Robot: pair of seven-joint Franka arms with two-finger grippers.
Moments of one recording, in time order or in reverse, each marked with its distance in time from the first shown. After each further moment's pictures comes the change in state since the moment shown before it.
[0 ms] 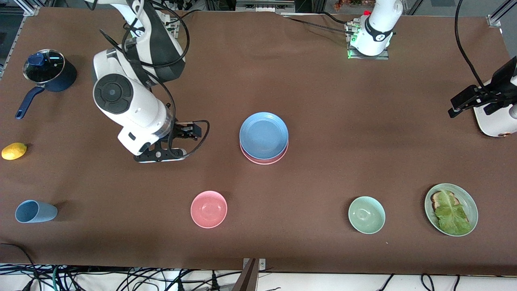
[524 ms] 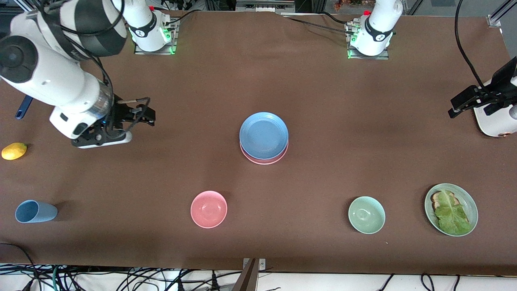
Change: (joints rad) left arm 0.000 0.003 0.000 0.004 0.000 0.000 0.000; right arm -0.160 -0.231 -0.003 -0.161 -0.005 -0.046 -0.231
